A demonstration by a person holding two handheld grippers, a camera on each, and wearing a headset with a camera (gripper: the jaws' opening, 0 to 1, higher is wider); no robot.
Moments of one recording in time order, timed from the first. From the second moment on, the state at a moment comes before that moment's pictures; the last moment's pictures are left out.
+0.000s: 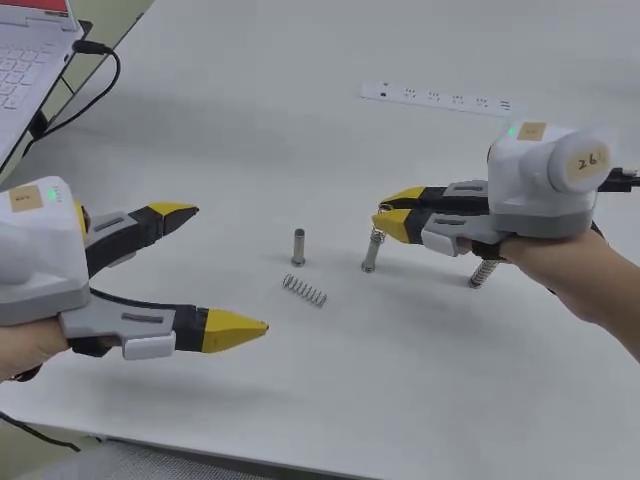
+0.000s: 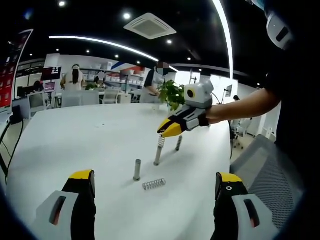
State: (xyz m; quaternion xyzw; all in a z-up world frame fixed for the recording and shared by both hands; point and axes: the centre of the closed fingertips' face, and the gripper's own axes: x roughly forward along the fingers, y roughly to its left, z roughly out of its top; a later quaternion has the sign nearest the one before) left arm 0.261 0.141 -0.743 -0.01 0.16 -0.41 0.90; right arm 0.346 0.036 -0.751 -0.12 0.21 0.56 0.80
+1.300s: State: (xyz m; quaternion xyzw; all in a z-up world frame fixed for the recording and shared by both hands) left arm 0.260 0.143 -0.745 0.00 0.17 -0.41 0.90; right arm 0.345 0.027 -0.810 -0.14 0.25 0.54 0.79
